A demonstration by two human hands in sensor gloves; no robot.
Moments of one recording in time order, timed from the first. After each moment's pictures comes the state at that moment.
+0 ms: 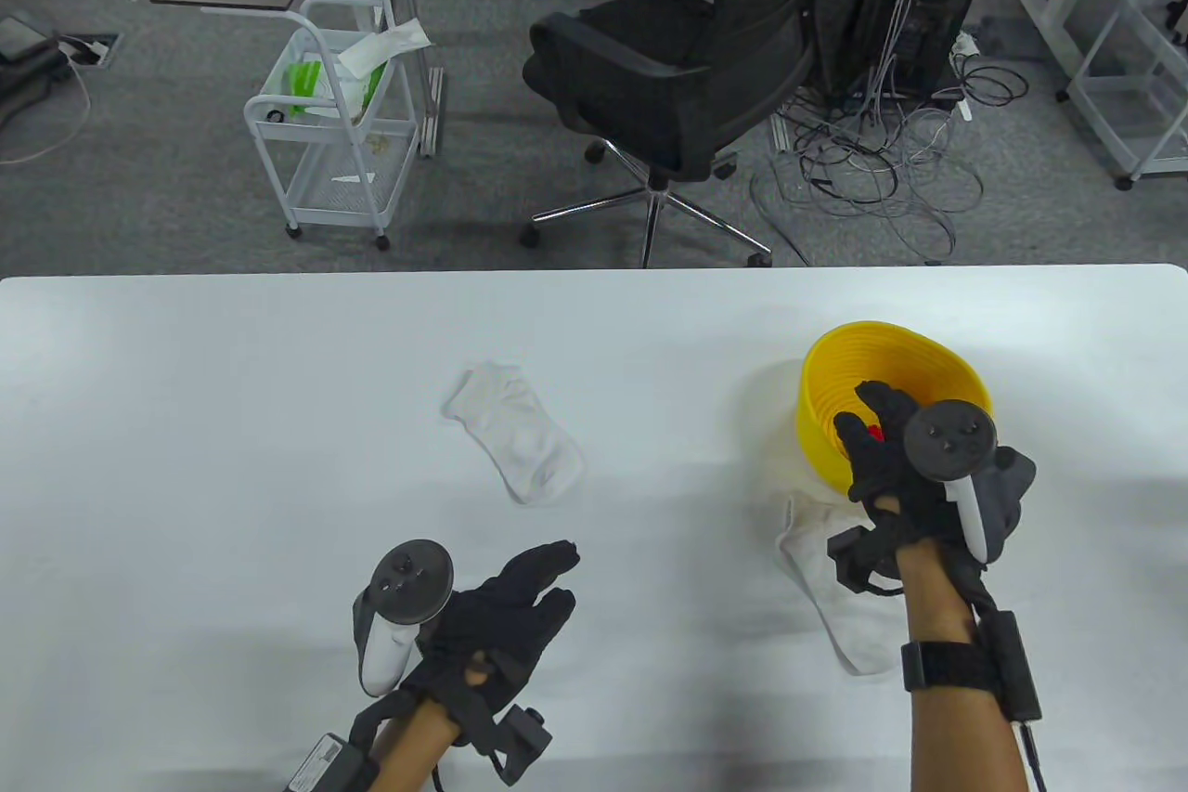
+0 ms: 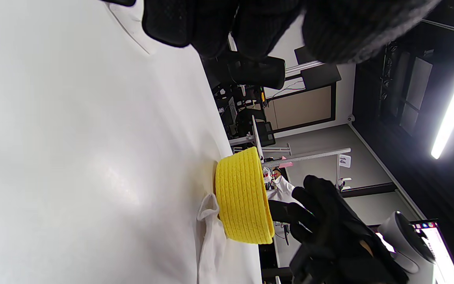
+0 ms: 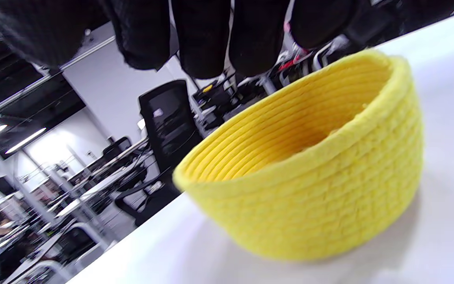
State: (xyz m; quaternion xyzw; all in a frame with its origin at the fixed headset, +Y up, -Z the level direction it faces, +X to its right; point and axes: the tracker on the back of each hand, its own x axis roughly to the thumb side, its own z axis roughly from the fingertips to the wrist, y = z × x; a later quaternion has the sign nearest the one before) left_hand -0.149 -0.729 -0.246 -0.16 -0.09 0.59 0.79; right_hand 0.263 -0.652 -0.337 -0.16 -0.05 0.94 0.29
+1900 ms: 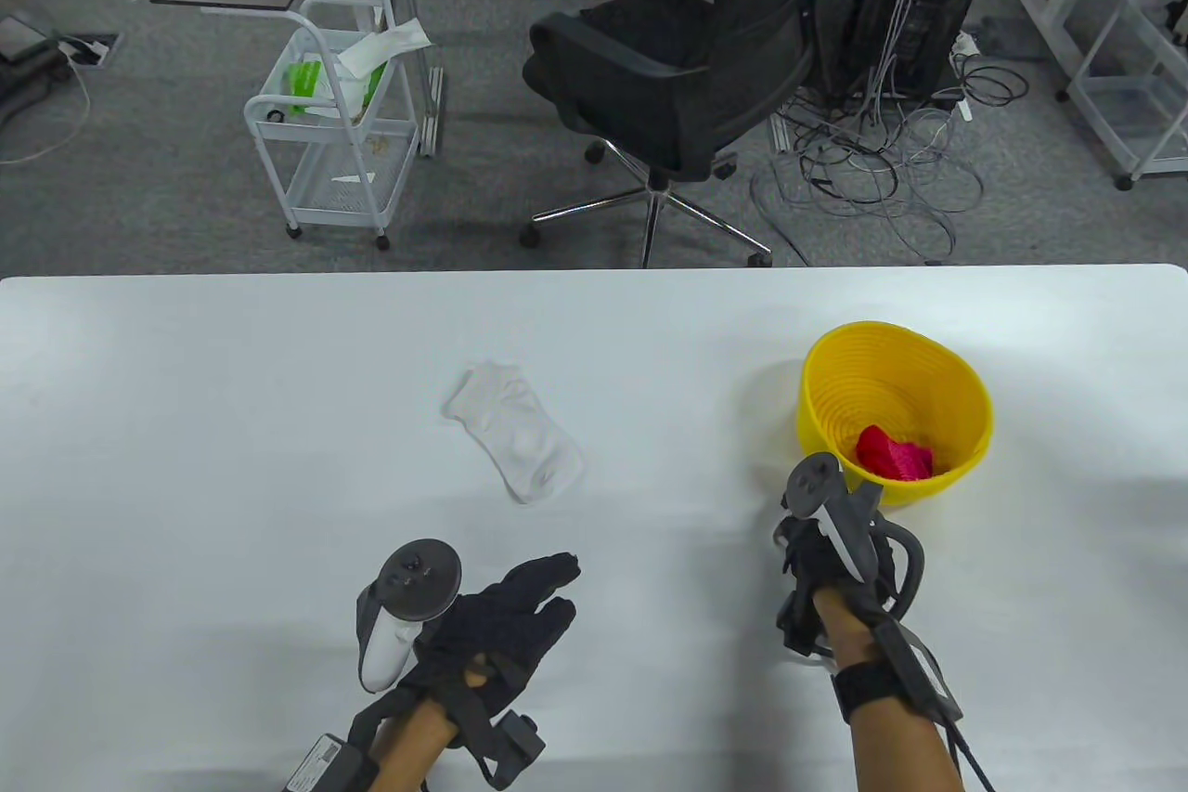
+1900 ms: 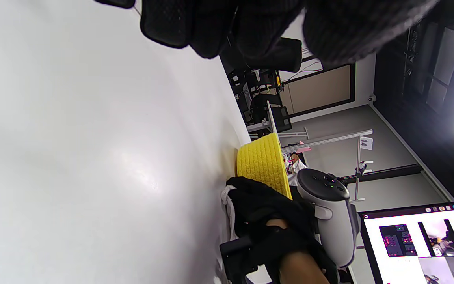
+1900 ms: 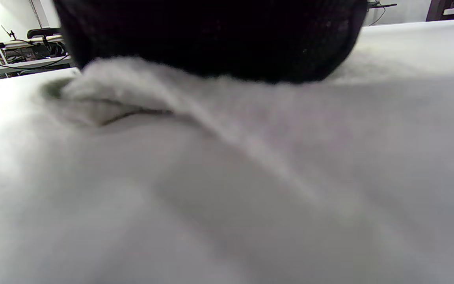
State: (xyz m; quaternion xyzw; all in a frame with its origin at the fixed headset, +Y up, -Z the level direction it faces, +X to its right) left_hand -0.148 -0.733 -0.245 -0.20 -0.09 0.56 0.80; right_hand 0.214 -0.771 -0.352 -0.22 0.07 0.97 0.07
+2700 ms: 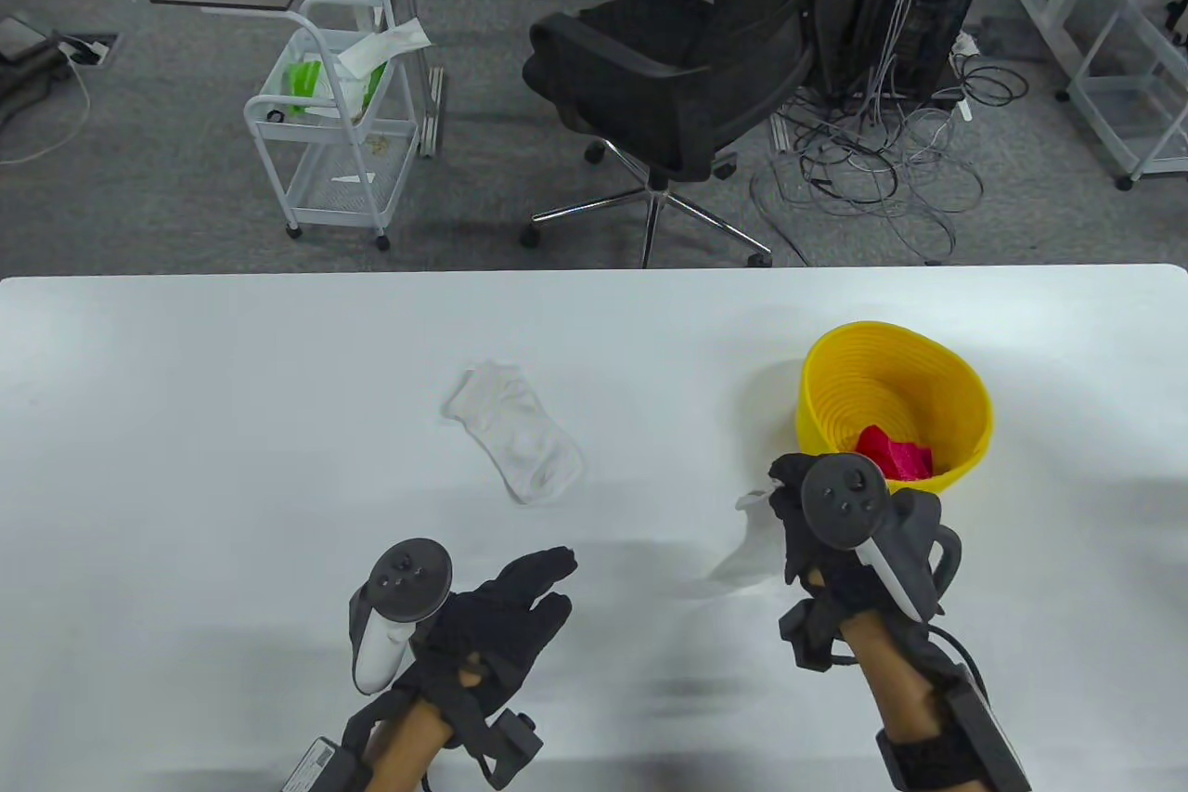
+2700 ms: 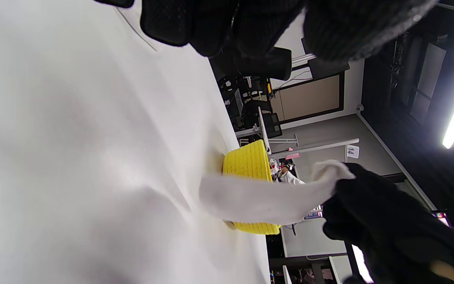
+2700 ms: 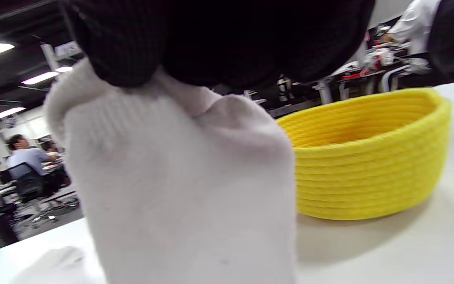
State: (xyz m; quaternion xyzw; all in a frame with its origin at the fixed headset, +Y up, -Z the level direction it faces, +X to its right) left_hand -0.154 -0.728 -0.246 -0.18 -0.09 0.58 0.79; right_hand 0.175 -0.618 -0.276 -0.06 -0.05 0.98 0.17
